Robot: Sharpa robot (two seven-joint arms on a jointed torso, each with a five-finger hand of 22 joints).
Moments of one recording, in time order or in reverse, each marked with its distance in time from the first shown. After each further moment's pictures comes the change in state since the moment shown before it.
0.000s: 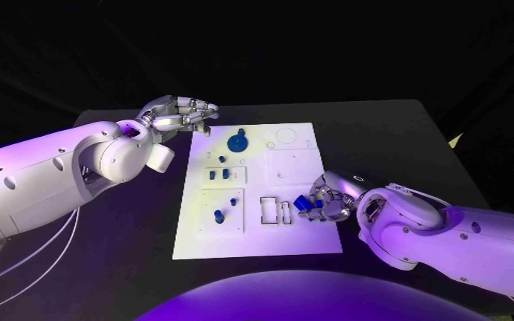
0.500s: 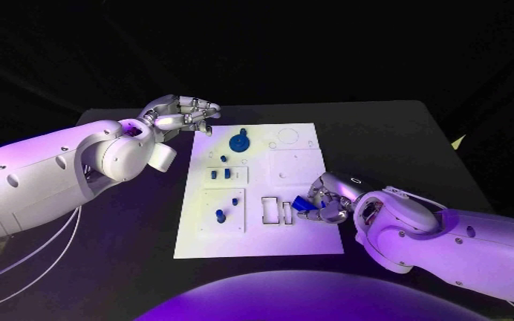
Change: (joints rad) left arm 0.000 -0.004 0.000 0.003 0.000 0.000 0.000; left_hand -0.013 0.000 0.004 -0.004 0.000 0.000 0.000 0.000 -0.001 -0.004 0.004 0.005 -0.001 0.000 0.000 0.000 0.000 0.000 0.000 0.000 0.000 -0.003; right arm -0.014 0.026 0.003 -0.009 -0.020 -0.019 -0.012; right_hand 0.065 0.041 0.080 -0.005 0.103 0.036 -0.012 -0.010 0.000 0.045 -0.016 0.080 0.037 -0.001 -0.016 0.007 0.000 0.000 0.000 -0.015 0.029 0.000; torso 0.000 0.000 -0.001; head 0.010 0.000
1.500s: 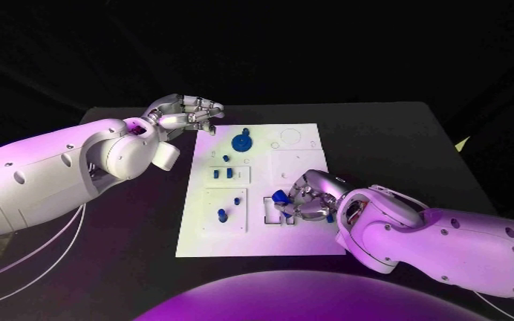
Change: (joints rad) left arm 0.000 0.005 0.000 -0.001 0.001 0.000 -0.001; left_hand 0.000 0.000 0.000 0.000 0.000 0.000 0.000 0.000 0.000 0.000 0.000 0.000 0.000 0.000 0.000 0.000 -0.001 0.000 0.000 0.000 0.000 0.000; right arm 0.029 0.084 -0.002 0.021 0.165 -0.045 0.035; right_hand -0.221 -0.022 0.260 -0.001 -0.053 0.051 0.017 -0.009 0.026 0.039 -0.010 0.092 0.000 0.001 -0.013 0.004 0.000 0.000 -0.002 -0.016 0.013 0.000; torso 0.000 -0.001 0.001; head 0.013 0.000
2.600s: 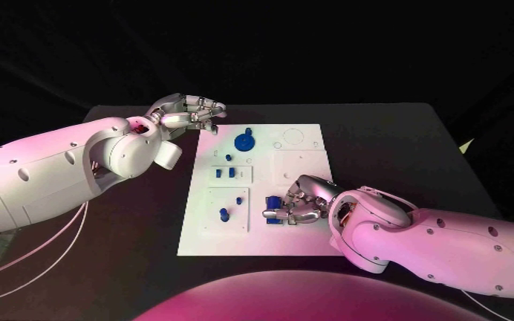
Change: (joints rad) left arm 0.000 -0.003 0.000 0.000 0.002 0.001 -0.003; left_hand -0.008 0.000 0.006 0.000 0.000 0.000 0.000 0.006 -0.001 -0.004 -0.004 0.000 -0.001 0.004 0.004 0.000 0.000 0.000 0.000 0.000 -0.004 -0.003; right arm -0.005 0.061 0.001 -0.039 0.005 0.059 -0.039; right_hand -0.118 -0.007 -0.416 0.011 -0.103 0.049 -0.048 0.004 0.036 0.003 -0.004 -0.021 0.000 -0.004 -0.003 0.000 0.000 0.000 0.000 0.000 -0.018 0.001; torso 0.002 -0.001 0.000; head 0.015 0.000
